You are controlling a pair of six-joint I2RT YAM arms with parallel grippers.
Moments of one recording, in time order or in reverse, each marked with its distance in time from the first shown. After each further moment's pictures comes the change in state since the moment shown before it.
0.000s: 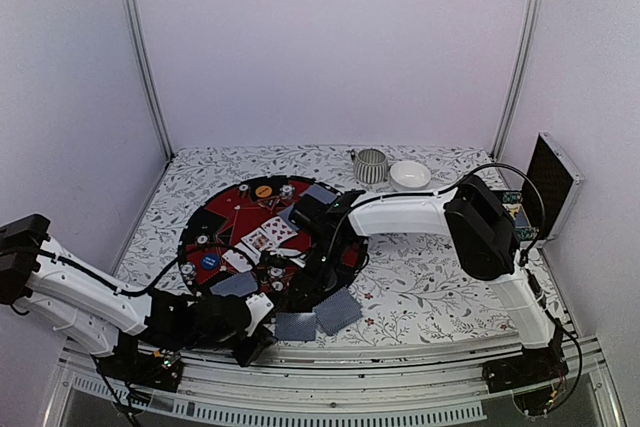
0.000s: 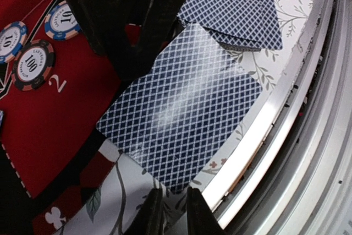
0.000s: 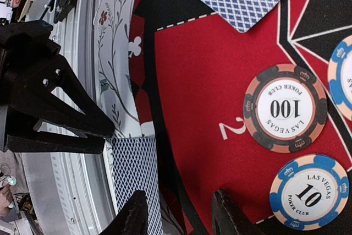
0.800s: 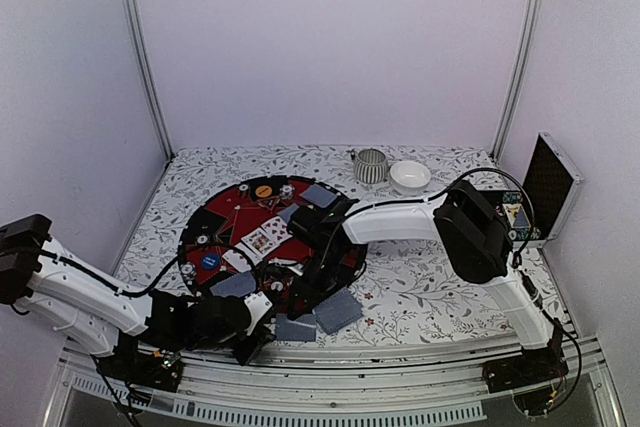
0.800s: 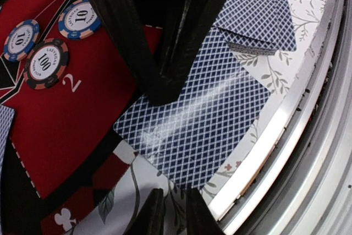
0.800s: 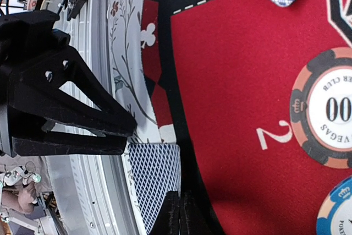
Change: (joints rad) left arm 0.000 0.007 -0.008 0.010 -0.051 -0.004; right arm 0.015 0.048 0.006 -0.009 -0.107 0.055
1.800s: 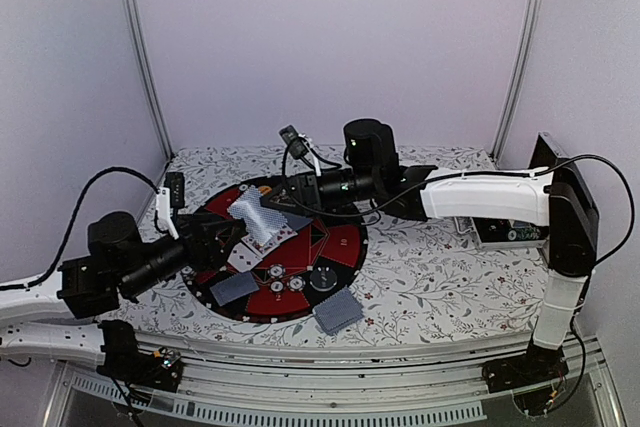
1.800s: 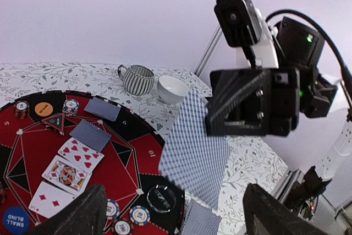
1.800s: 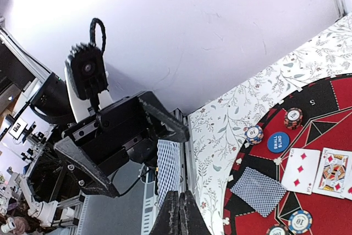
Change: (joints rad) left arm 0.278 -0.695 0.101 -0.029 -0.082 -0.046; right arm -0.078 -0.537 -0.403 1.049 0.081 0.657
